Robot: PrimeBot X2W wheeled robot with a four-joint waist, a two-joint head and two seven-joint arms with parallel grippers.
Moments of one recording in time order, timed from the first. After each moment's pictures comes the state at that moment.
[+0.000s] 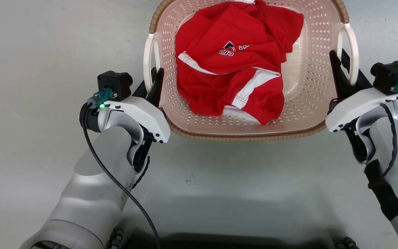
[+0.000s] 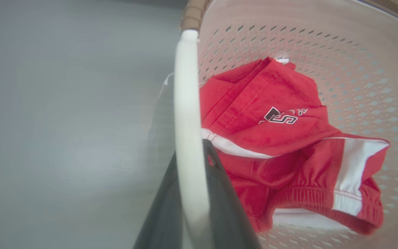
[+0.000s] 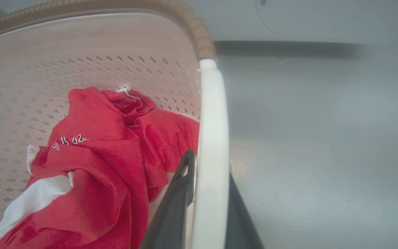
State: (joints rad) left arm -0.91 0.05 -0.61 0.99 -0.68 -0.12 -0.26; right arm -0.72 -0.05 0.40 0.68 0.42 0.12 -0.26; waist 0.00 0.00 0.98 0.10
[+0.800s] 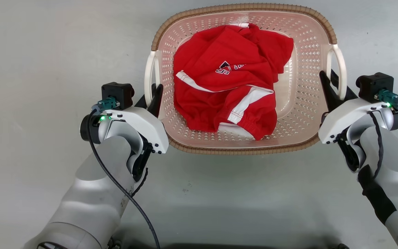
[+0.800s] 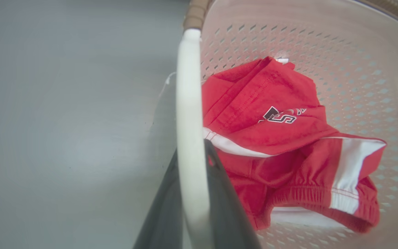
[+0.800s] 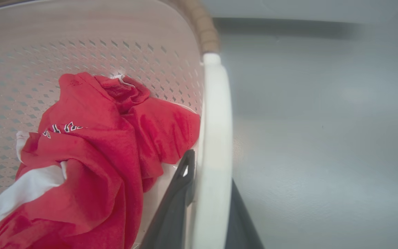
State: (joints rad) left arm -0.91 0.05 -0.71 1.07 -0.78 -0.12 -0.25; right arm -0.77 -0.03 0.52 0.87 0.50 0.12 -0.26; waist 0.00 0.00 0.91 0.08
